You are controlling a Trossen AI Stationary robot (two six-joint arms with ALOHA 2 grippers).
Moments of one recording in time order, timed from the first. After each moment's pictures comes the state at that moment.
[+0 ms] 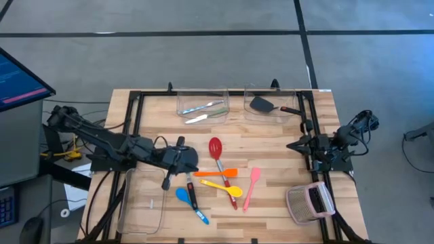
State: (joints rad) left arm -0.37 1.08 0.74 0.21 -0.14 0.03; right arm 0.61 0.03 0.30 -0.21 0.55 -0.15
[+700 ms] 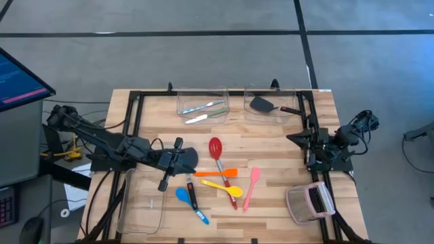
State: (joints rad) left arm -0.39 1.05 0.74 0.20 -0.13 0.12; right arm 0.61 0.03 0.30 -0.16 0.73 -0.14
